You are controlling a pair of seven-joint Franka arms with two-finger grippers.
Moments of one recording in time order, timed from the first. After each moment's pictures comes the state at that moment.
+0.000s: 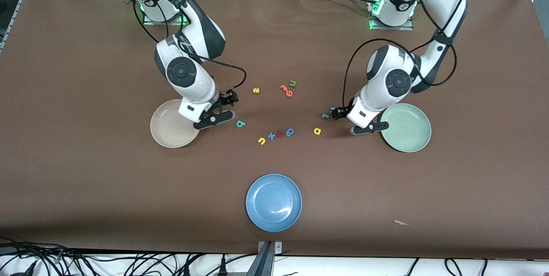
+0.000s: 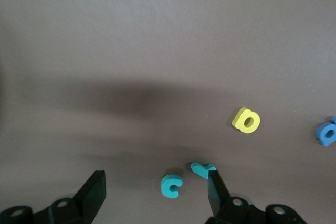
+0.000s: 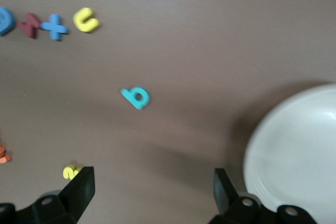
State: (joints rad) left arm -0.14 0.45 -0.28 -2.07 -0.13 2.47 -0.52; right arm 0.36 0.47 0.21 -1.82 0.00 2.23 0.18
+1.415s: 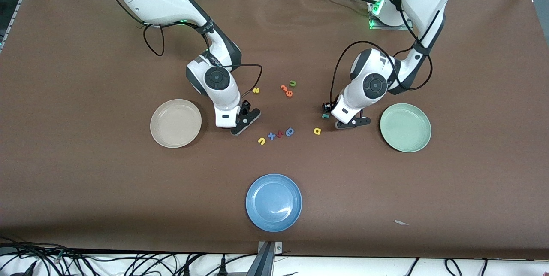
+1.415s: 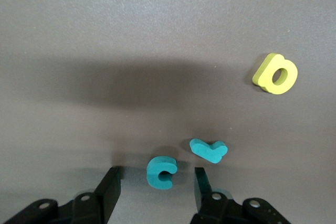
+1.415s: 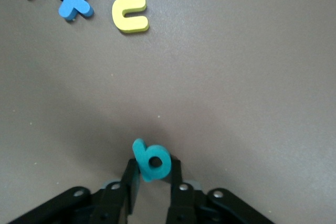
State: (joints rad) left arm -0.20 0.52 -0.28 -2.09 -0.13 2.49 -0.54; right arm 0.41 0.68 0.22 -1.81 -0.26 2.53 0.02
